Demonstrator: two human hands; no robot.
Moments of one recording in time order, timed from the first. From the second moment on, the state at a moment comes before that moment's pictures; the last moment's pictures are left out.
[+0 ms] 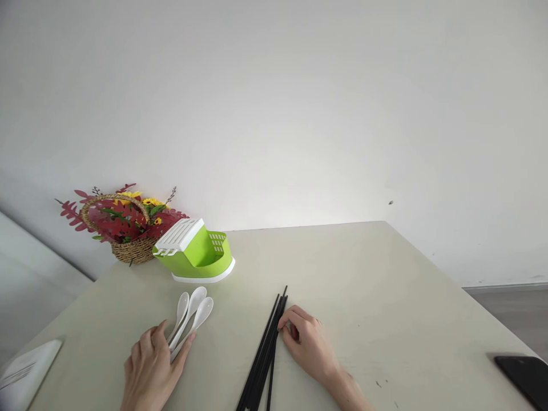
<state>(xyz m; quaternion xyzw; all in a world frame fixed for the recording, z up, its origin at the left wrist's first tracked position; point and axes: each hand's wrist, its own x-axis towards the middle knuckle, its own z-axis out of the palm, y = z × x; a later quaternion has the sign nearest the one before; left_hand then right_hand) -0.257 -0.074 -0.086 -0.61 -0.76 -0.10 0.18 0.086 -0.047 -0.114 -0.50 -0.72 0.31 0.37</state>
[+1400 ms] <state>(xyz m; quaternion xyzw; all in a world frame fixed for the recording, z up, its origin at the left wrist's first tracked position) -0.119 -0.090 -0.066 -0.80 -0.56 -0.23 0.00 0.104 -0.032 -0.112 -0.55 -0.57 0.39 0.46</state>
